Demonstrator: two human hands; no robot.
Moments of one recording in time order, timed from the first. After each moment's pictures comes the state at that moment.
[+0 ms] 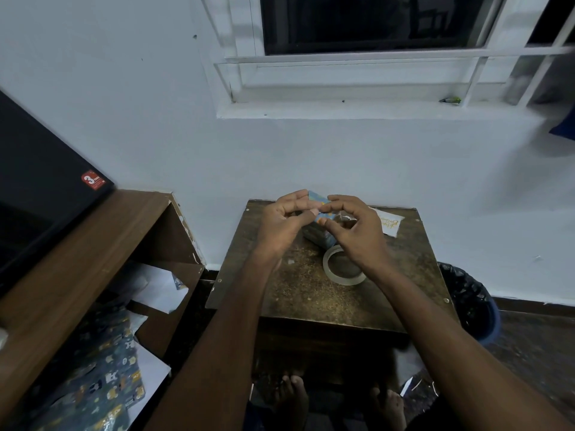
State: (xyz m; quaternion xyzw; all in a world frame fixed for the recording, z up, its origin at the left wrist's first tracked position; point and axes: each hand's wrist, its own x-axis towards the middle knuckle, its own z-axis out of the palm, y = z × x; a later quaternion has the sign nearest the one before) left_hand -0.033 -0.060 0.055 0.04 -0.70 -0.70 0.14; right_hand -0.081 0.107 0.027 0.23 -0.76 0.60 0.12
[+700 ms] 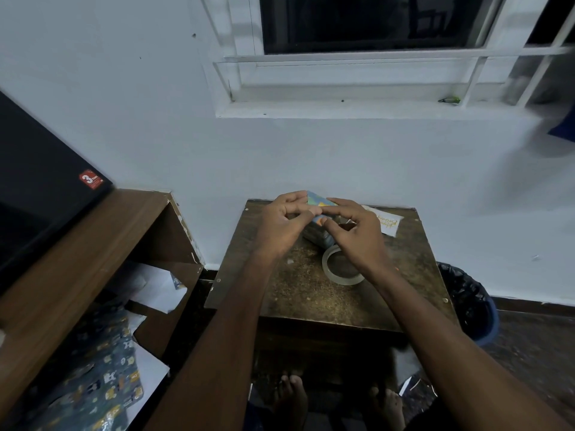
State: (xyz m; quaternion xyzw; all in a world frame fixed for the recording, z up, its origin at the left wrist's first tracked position) left_hand -0.021 -0.060 0.067 0.04 -0.79 -0.59 0.16; right_hand -0.077 0.106 0.025 0.21 -0.77 0.59 0.11
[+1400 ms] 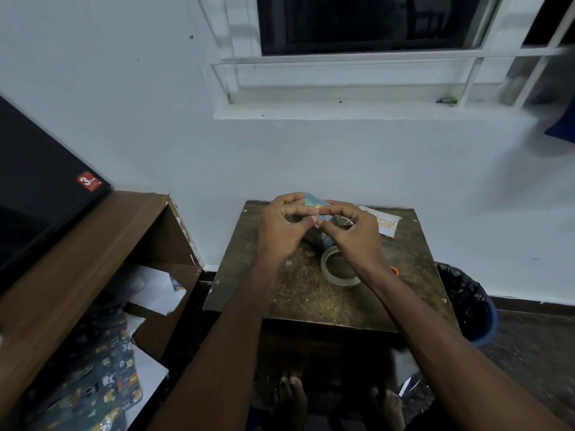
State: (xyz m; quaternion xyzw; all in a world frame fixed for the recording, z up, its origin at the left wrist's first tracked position) left_hand -0.036 -0.058 0.046 0.04 -0.80 -0.55 0.22; right_hand -0.075 0.103 0.027 0.18 -0.75 0.63 0.09
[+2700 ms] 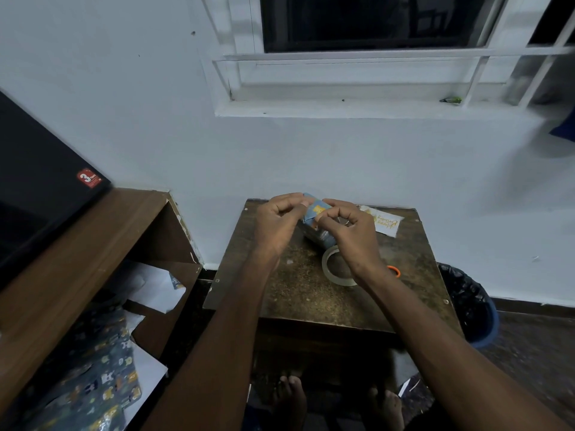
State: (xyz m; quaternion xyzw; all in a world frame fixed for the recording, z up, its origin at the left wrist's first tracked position) left_hand -0.032 -0.060 0.057 0.10 -0.70 -0.68 0.19; right_hand -0.067 0.094 0.032 0.15 -0.72 0.68 0.04
